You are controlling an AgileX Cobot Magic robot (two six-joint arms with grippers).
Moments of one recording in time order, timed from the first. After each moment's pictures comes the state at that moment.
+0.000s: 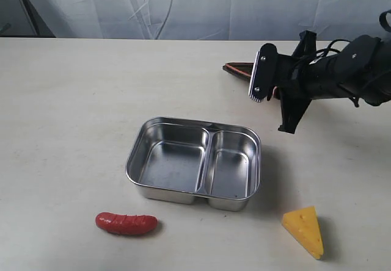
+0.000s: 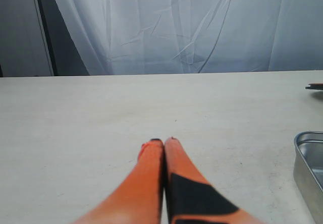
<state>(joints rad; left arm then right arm) 0.04 0.01 -0.01 -0.05 0.20 0.00 0.32 1.75 -0.88 0.73 0.00 -1.85</state>
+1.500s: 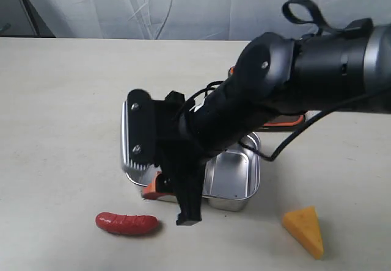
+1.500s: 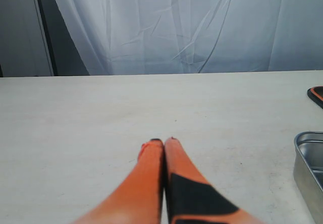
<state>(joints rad) 0.04 0.01 -0.01 -0.05 0.20 0.00 0.82 1.69 -1.02 0.78 0.58 -1.57</state>
